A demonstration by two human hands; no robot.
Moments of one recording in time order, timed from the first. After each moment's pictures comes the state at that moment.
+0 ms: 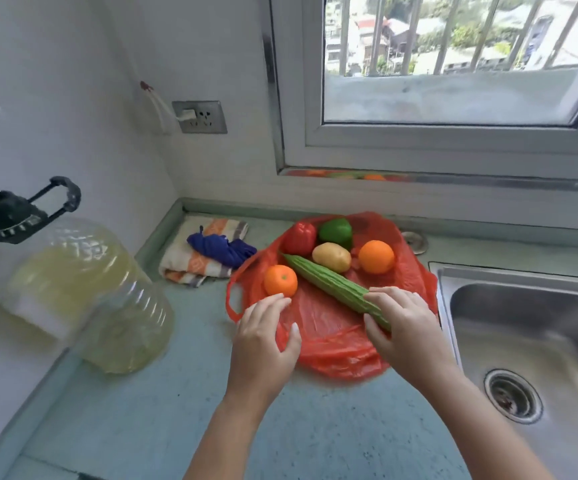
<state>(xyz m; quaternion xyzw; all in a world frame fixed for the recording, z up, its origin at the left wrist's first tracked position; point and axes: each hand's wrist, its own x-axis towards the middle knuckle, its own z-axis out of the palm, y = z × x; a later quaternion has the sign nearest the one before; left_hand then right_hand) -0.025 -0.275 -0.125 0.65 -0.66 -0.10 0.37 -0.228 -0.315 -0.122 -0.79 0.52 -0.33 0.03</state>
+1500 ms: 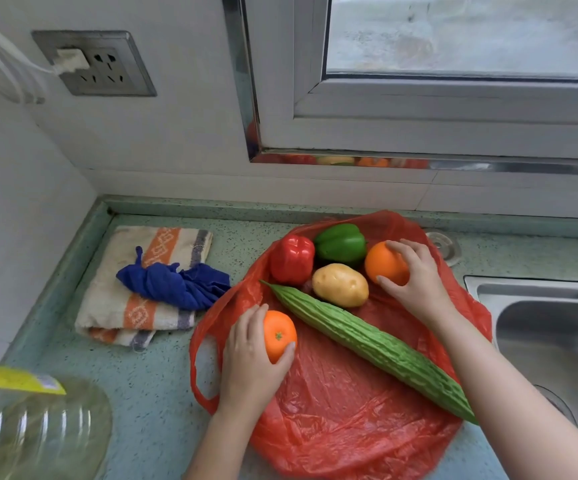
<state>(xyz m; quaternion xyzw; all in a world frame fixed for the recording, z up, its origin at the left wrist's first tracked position) 0.024 -0.449 -0.237 0.70 -0.65 -0.19 0.25 -0.236 -0.548 -0.232 -0.66 0.67 -0.27 0.19</state>
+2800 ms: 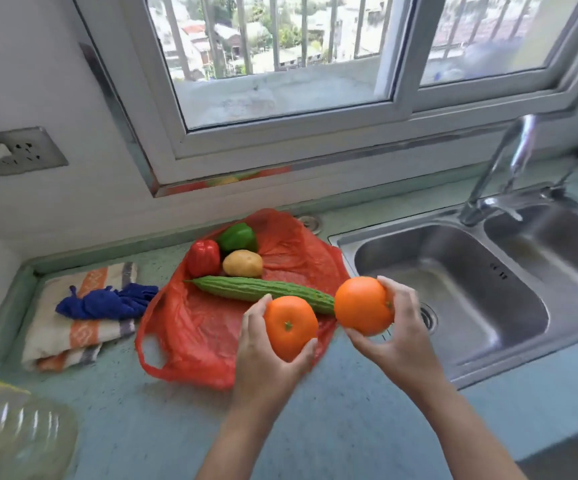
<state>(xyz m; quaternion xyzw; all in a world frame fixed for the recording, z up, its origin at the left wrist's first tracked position) -0.066 -0.301 -0.137 0.50 -0.70 -0.33 0.39 -0.247 -0.256 -0.138 -0.54 0.69 -0.46 0.12</state>
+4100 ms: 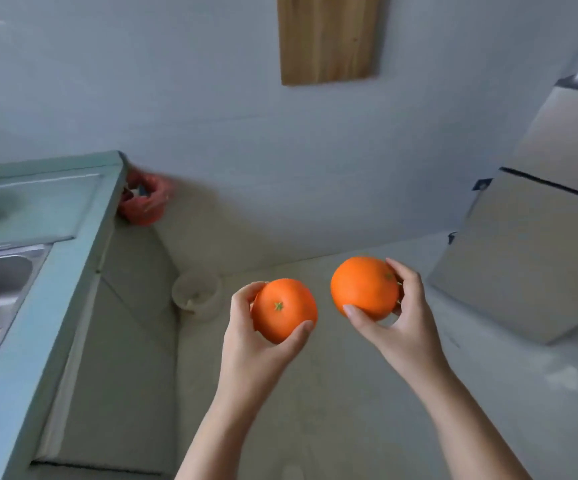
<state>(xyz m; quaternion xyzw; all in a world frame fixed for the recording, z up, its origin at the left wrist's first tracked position) -0.460 0.225 -0.105 -0.07 -0.80 -0.60 0.01 -0.425 0.406 -0.101 0.11 0.82 -0.51 -0.25</state>
